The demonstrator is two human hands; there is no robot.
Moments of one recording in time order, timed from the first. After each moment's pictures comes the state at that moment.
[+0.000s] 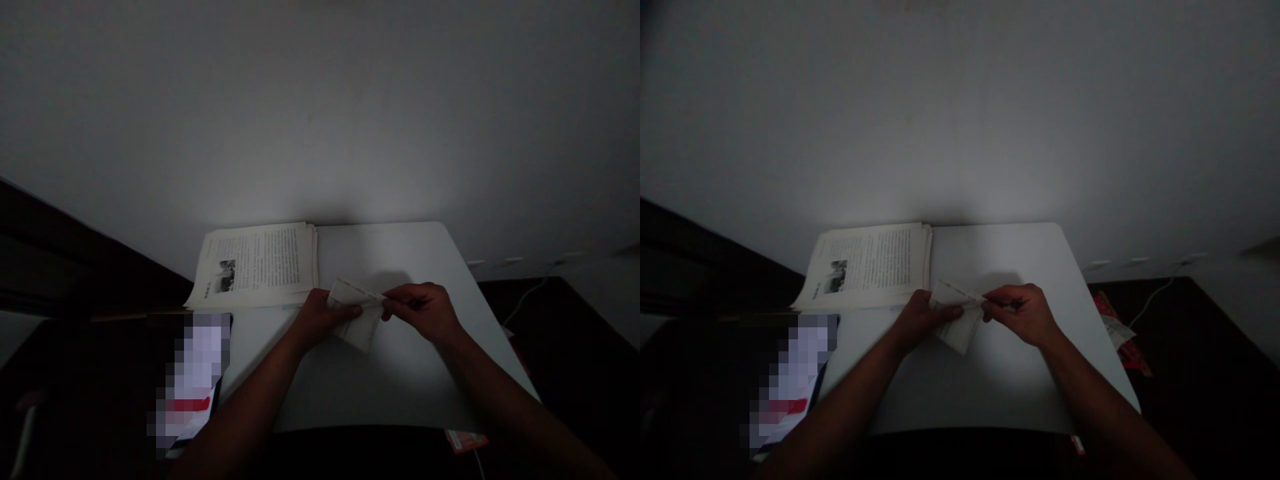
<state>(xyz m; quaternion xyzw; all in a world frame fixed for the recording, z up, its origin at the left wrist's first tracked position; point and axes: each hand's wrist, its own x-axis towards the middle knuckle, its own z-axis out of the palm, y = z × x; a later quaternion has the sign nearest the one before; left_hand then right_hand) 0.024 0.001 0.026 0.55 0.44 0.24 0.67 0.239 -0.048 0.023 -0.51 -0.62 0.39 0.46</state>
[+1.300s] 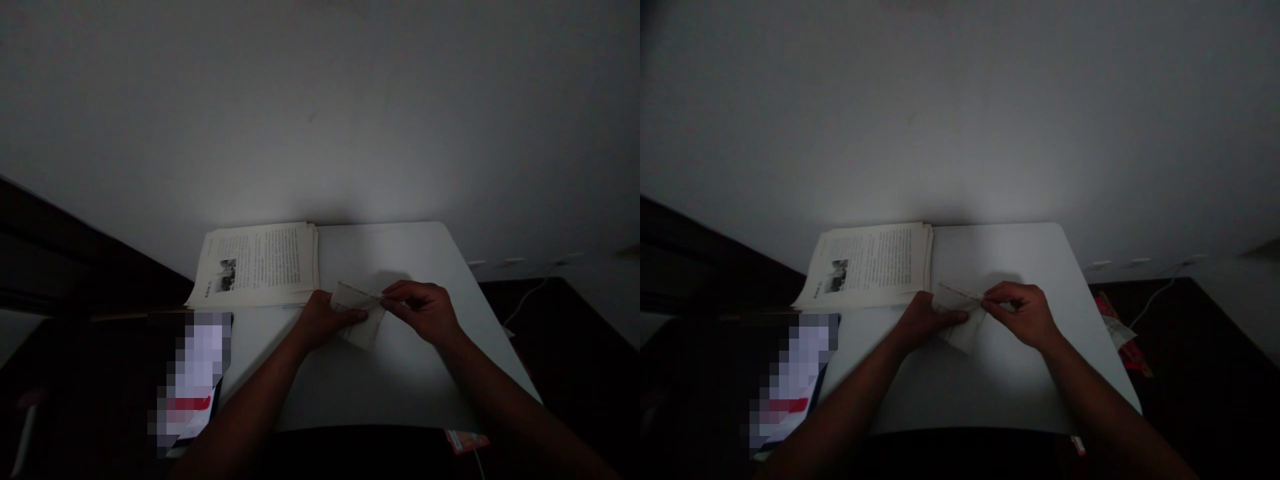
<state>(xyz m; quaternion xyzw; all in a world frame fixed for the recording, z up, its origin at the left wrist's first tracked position) 0.025 -0.001 0.024 0.60 0.44 0.22 0.63 0.235 -0.046 0.018 -0.51 -0.62 0.32 0.50</state>
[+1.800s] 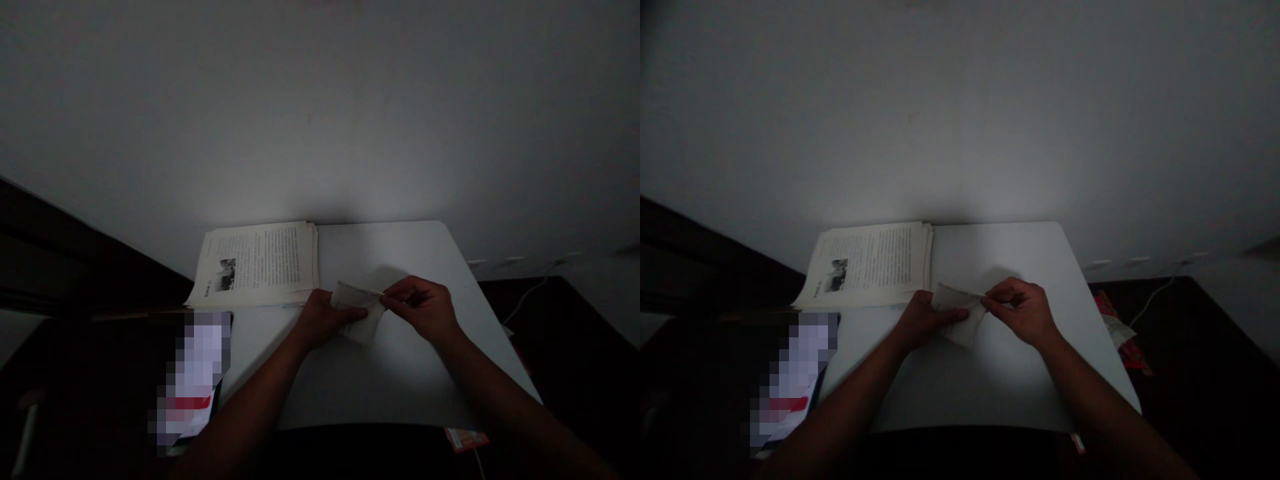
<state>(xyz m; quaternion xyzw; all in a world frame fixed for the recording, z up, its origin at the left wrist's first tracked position) 0.027 -0.003 0.024 0.57 0.46 0.22 0.64 0.230 -0.048 0.021 -0.56 -0.56 0.34 0.51</state>
